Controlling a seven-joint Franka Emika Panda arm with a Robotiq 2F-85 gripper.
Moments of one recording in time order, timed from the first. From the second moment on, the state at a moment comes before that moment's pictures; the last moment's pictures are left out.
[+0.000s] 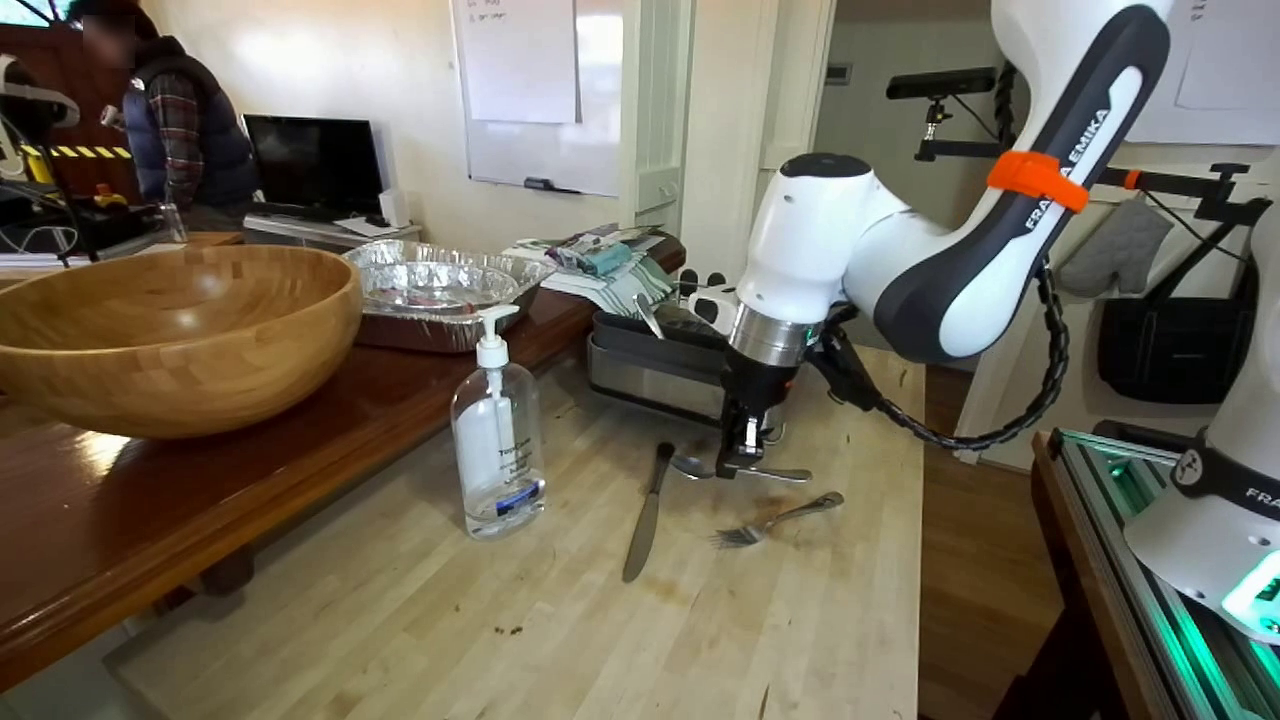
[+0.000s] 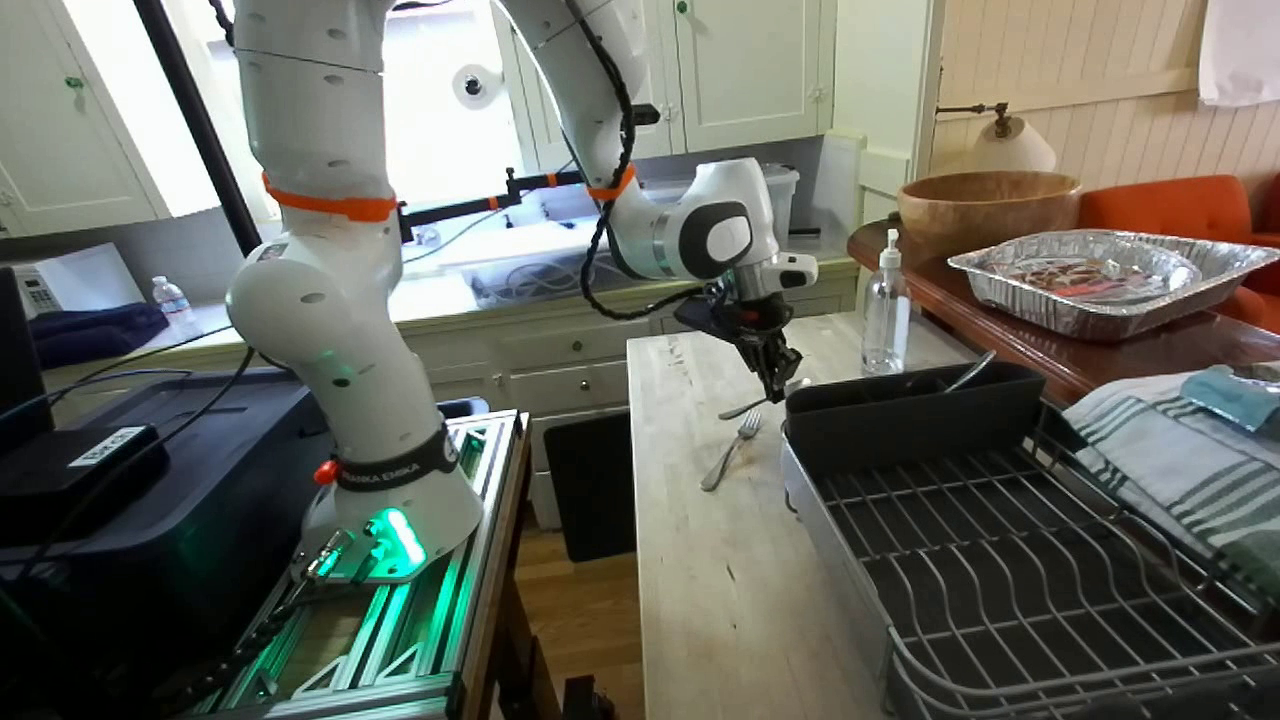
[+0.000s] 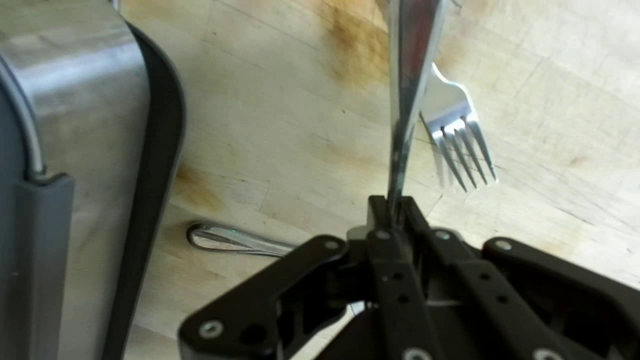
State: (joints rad) arm 0.12 0.25 0.11 -2.47 -0.43 2.85 0.21
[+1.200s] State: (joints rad) arm 0.13 -0.09 0.12 -2.39 -0.33 2.12 -0.14
